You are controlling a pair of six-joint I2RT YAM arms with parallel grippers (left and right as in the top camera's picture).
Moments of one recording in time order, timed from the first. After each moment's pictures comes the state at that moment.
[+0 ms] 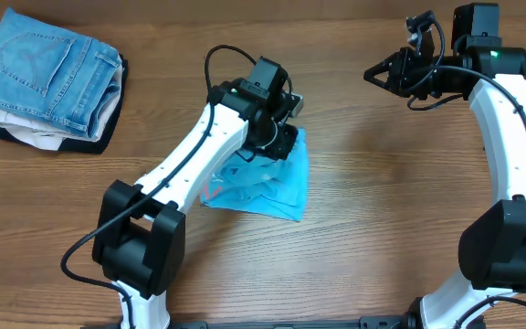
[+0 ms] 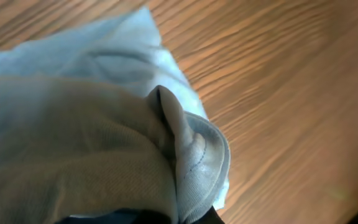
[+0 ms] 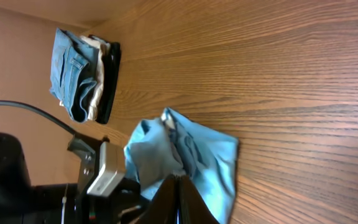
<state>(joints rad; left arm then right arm) -0.52 1.97 1.63 -0.93 0.33 -0.10 -0.08 1.86 1.73 -0.94 -0.81 0.15</state>
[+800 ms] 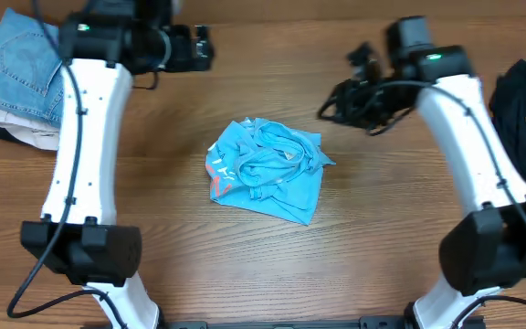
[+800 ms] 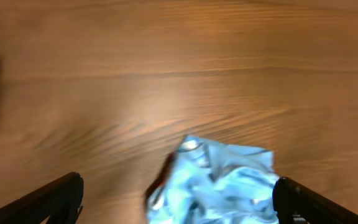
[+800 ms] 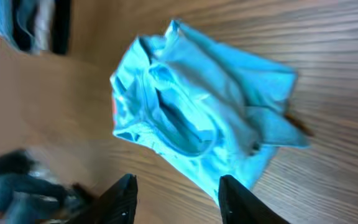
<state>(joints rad) -0.09 1.93 2.17 -1.22 0.25 -0.16 0.19 1.86 1.73 -1.17 -0.58 0.17</state>
